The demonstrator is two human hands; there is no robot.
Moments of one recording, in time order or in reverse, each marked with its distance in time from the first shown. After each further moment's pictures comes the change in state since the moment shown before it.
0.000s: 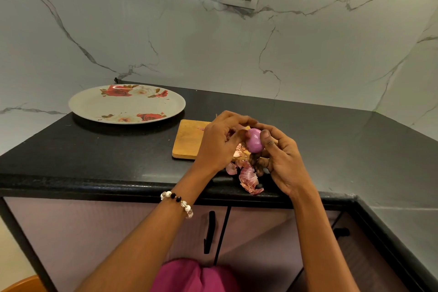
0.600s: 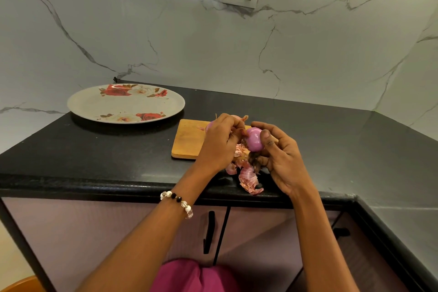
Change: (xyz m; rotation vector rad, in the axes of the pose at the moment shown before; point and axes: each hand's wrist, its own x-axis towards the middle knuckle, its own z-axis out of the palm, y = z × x) left_hand 0.001 -0.003 0.005 0.111 -0.028 -0.101; right_hand 0.000 -0.002 0.001 0.031 -0.005 -0.006
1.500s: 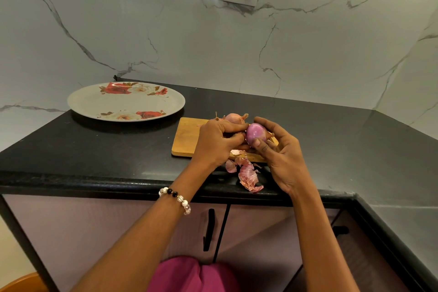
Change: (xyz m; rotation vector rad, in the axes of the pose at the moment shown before) left_hand -0.004 0.000 -0.006 -0.328 -0.034 -0.209; right_hand -0.003 -0.003 -0.001 0.066 -0.022 -0.021
